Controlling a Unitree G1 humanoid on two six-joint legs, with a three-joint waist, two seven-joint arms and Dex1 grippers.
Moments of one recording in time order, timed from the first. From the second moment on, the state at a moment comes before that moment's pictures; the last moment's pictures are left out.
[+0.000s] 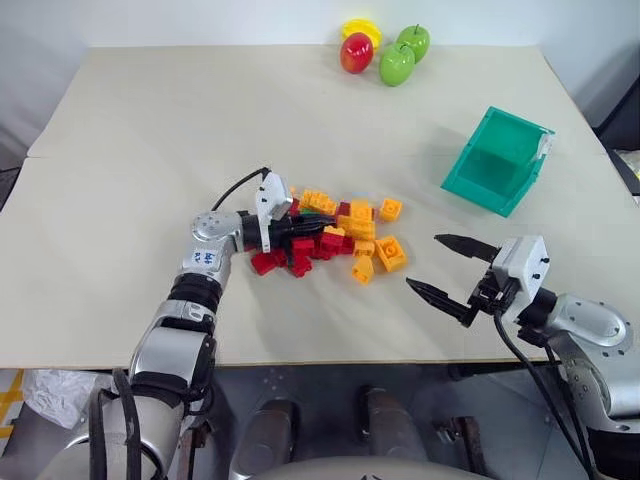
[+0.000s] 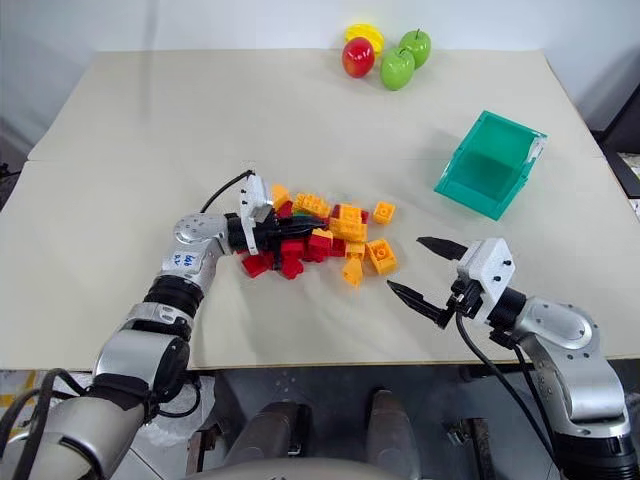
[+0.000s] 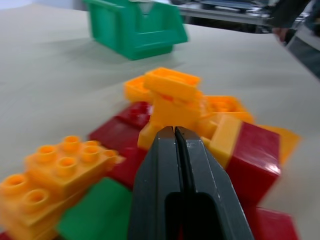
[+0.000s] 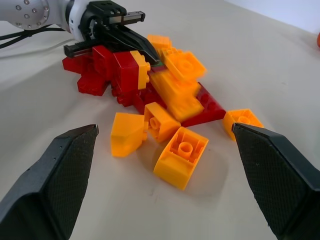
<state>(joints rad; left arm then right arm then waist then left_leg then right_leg) -0.84 0.26 -0.02 0.83 -0.20 -0.14 -1.20 0.01 -0.65 -0.18 -0.39 0.47 0.23 0.85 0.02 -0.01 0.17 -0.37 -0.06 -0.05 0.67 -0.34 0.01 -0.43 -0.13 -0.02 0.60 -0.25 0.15</state>
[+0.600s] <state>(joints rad) -0.53 0.61 0.17 0.28 -0.33 0.36 -0.99 -0.04 -0.65 -0.18 -0.36 0.47 0.22 0.87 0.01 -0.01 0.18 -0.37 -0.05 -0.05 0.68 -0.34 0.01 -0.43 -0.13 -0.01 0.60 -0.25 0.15</state>
